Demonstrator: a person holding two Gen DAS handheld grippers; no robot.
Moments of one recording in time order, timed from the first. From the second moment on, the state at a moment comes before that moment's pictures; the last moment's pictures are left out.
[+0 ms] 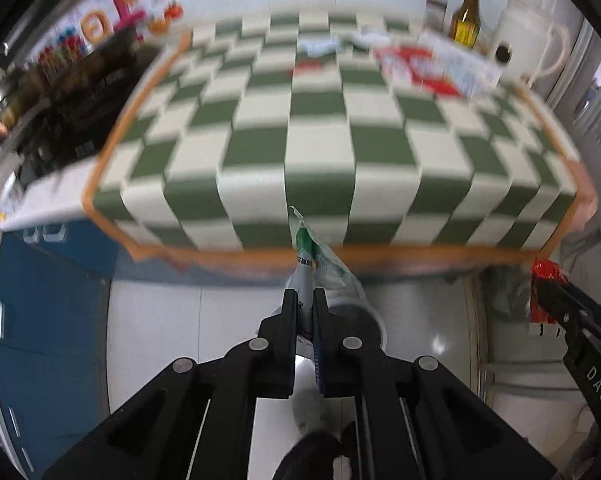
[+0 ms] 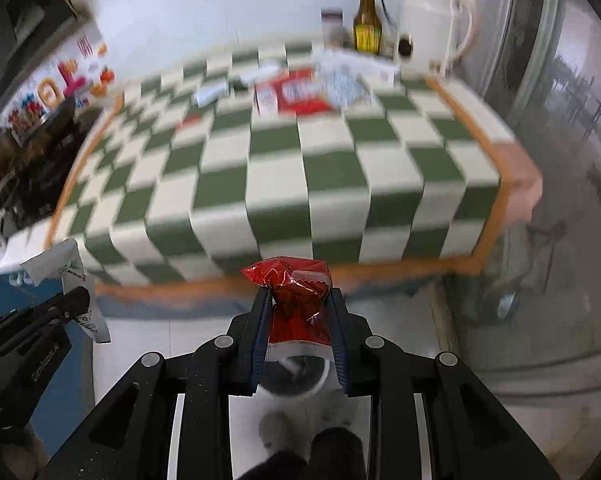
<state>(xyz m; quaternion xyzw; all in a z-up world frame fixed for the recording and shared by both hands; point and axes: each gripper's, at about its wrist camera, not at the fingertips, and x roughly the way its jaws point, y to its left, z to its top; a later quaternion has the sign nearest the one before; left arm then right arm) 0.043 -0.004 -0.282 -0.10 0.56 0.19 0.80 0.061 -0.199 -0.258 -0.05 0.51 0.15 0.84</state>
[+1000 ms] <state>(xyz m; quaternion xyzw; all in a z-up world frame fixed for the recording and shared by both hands) 0.062 -0.018 -0.751 -0.21 0.73 0.14 0.64 0.097 -0.221 -0.793 0.01 0.73 0.14 0.66</state>
